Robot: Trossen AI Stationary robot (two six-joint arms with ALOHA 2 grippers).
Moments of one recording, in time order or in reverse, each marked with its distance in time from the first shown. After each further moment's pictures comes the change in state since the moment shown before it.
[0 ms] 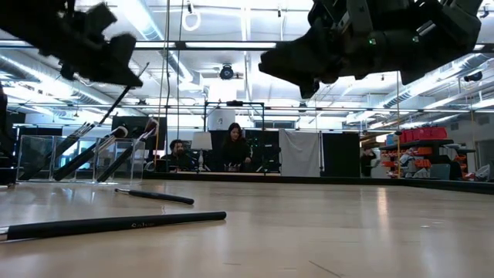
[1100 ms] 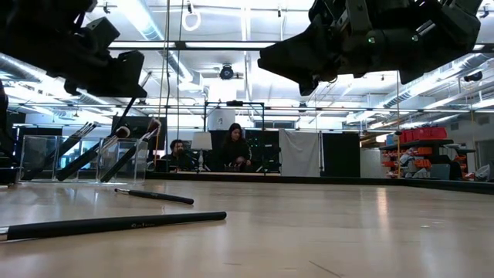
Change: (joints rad) left arm 0.045 0.064 -0.139 0.445 -0.065 0.218; right arm -0.005 0.000 0.001 0.022 0.001 -0.020
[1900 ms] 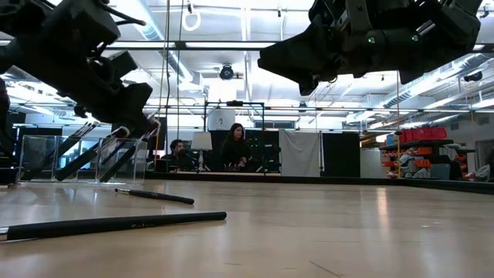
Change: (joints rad) left arm 0.121 0.119 0.000 -0.007 0.305 -0.038; right arm 0.000 0.000 0.000 0.000 0.000 -0.003
